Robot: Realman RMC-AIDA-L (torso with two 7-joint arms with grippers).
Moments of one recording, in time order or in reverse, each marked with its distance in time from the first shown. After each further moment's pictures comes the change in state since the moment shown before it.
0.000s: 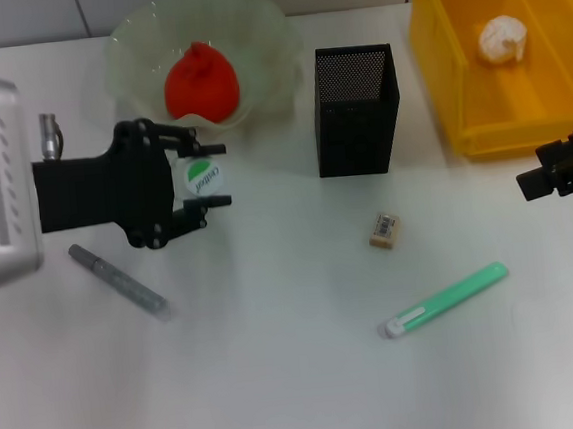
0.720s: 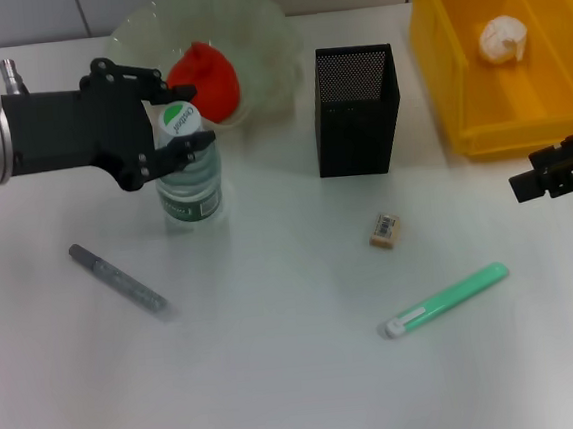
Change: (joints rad) left arm -0.102 0.034 -0.077 -0.049 -0.007 0.000 -0.418; right arm 0.002 -0.006 -0.001 0.071 -0.001 0.038 -0.010
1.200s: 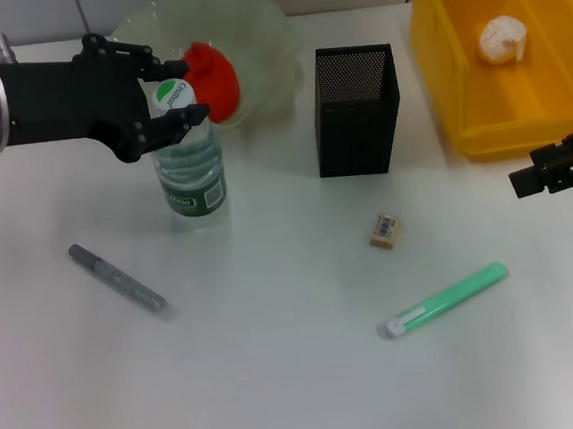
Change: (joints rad) left arm -0.058 0.015 -0.024 -0.013 0.032 0.000 -0.136; right arm -0.003 -0.003 0.000 0.020 -0.001 0.027 -0.001
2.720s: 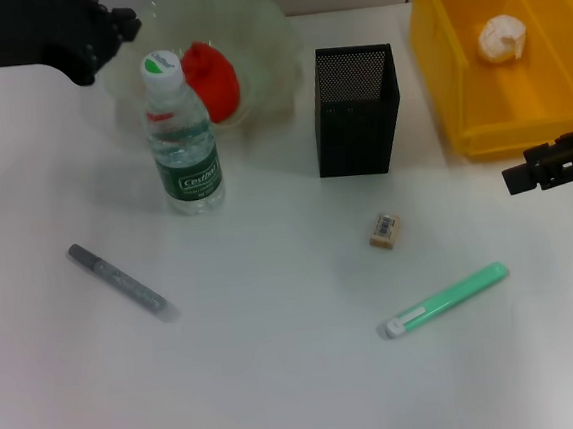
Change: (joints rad) left arm -0.167 0.052 -0.143 -0.178 0.071 -0.040 -0.076; right arm 0.007 0.000 0.006 0.036 0.003 0.020 0.003
